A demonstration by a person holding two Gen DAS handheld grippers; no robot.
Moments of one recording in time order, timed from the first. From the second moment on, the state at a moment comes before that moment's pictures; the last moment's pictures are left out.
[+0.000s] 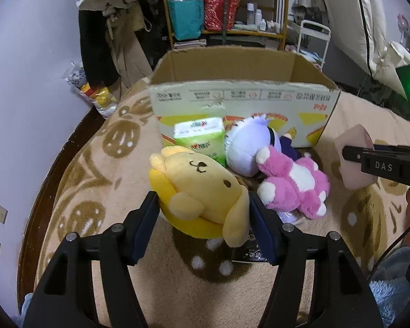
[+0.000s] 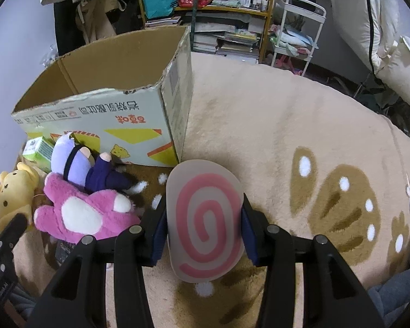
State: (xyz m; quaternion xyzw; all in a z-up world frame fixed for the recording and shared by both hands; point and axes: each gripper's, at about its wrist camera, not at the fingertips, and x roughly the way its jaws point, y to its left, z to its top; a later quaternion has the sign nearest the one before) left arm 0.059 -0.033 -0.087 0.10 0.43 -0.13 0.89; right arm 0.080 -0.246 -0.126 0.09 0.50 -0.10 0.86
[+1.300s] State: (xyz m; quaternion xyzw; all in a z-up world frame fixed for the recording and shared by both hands) left arm 0.016 0.009 0.017 0.11 0.23 -0.09 0.96; right arm 0.023 -0.202 -0.008 0.03 0.26 -0.06 0.96
